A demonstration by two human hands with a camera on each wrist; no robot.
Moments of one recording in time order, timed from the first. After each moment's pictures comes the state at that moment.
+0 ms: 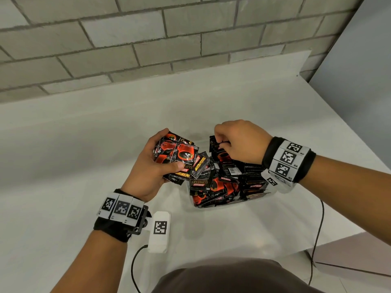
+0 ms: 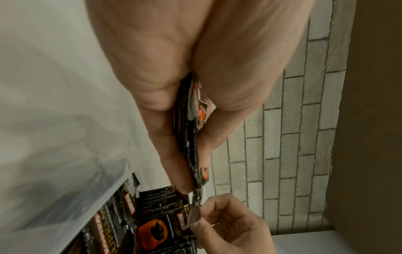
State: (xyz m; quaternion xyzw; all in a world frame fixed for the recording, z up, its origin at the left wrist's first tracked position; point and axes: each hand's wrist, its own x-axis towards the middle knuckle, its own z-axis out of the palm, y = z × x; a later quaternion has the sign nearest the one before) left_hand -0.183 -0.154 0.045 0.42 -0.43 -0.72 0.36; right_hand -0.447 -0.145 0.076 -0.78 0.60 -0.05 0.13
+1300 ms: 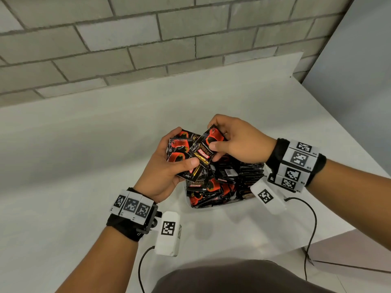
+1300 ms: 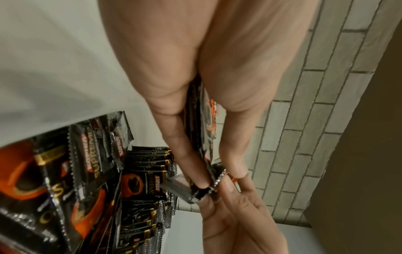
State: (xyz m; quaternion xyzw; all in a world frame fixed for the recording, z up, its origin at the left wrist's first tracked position) left_hand -0.216 -0.146 0.045 0.36 -0.40 -0.77 0.35; right_hand -0.435 -0.125 0.104 -0.61 0.58 -0.28 0.46
